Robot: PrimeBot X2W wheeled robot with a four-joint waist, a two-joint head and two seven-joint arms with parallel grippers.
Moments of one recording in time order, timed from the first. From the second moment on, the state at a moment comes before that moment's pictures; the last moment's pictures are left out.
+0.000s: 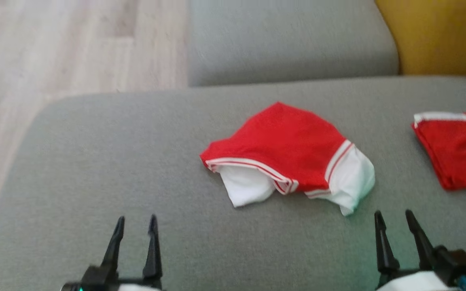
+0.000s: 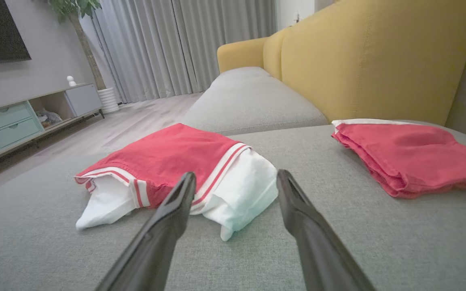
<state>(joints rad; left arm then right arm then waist) 0.09 0.06 -0.22 0.24 -0.23 0.06 -0.25 0.16 -0.04 0.00 0.23 0.15 0.12 -0.26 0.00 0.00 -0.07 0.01</state>
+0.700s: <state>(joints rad) 0.19 0.06 -0.23 0.14 -0.19 0.10 -0.25 0.20 -0.04 0.01 0.20 0.16 0.12 -0.26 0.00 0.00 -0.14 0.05</state>
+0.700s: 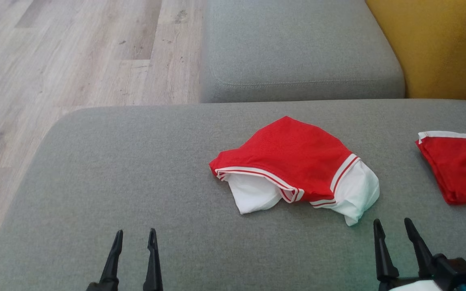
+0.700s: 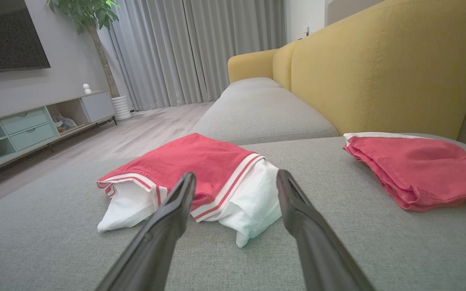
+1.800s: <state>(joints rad) -0.30 0.05 -0.69 0.58 -0.55 -0.10 -0.25 0.09 -0.05 0.11 0.21 0.14 0.12 -0.26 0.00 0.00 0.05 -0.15</state>
